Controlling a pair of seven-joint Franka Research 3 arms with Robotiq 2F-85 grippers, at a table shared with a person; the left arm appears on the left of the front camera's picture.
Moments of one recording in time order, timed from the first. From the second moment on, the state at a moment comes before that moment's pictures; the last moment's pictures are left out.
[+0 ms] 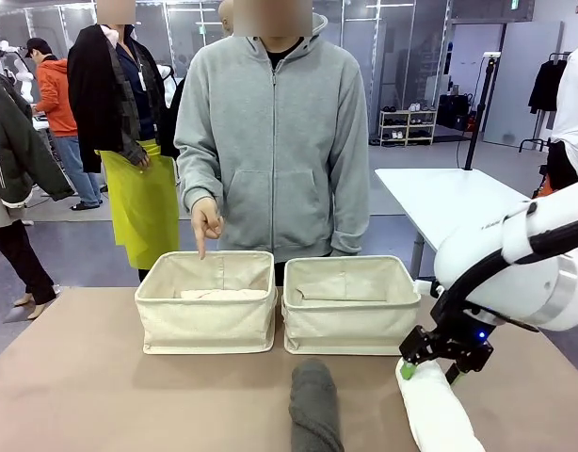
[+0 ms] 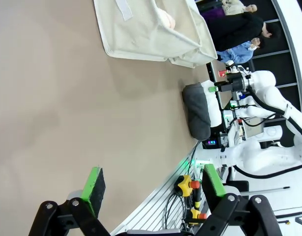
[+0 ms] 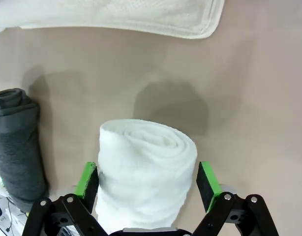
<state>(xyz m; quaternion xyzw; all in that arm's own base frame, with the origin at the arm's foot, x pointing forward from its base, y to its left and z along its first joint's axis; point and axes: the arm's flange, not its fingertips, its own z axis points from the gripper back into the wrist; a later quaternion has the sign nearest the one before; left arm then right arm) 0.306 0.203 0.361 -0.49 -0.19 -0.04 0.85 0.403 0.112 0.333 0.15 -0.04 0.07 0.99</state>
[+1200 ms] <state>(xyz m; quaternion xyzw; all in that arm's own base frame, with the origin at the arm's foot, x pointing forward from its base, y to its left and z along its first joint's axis) 0.306 0.203 0.361 -0.49 -0.19 -0.04 0.85 0.398 0.137 0.327 0.12 -0.03 0.10 0.99</state>
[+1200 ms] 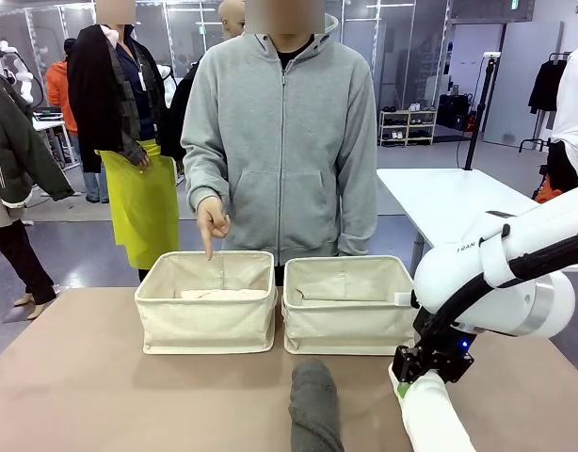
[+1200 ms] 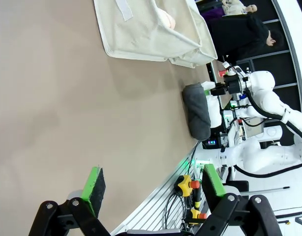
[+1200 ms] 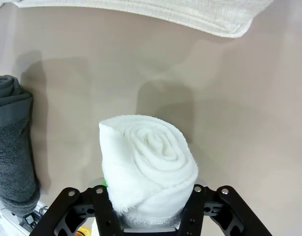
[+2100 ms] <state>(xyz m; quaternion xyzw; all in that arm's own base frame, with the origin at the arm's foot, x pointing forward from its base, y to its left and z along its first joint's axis) 0.306 0.204 0.361 -0.49 -0.19 -0.04 0.85 0.321 0.151 0.486 0.06 -0.12 0.19 0.97</state>
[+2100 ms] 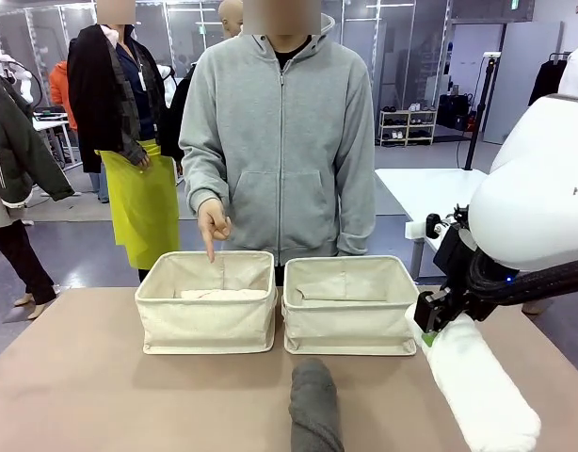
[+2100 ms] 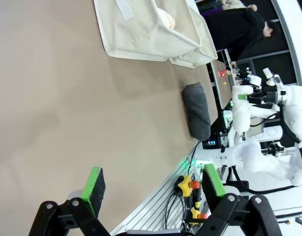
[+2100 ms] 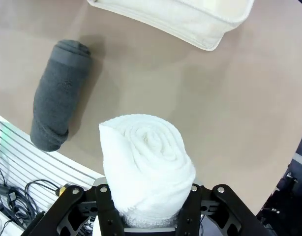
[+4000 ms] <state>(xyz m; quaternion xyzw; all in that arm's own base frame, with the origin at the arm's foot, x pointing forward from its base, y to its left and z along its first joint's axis) 0.306 0.203 0.361 -0.49 -0.19 -0.04 0.85 0.433 0.515 0.581 -0.14 -0.18 0.64 0.74</state>
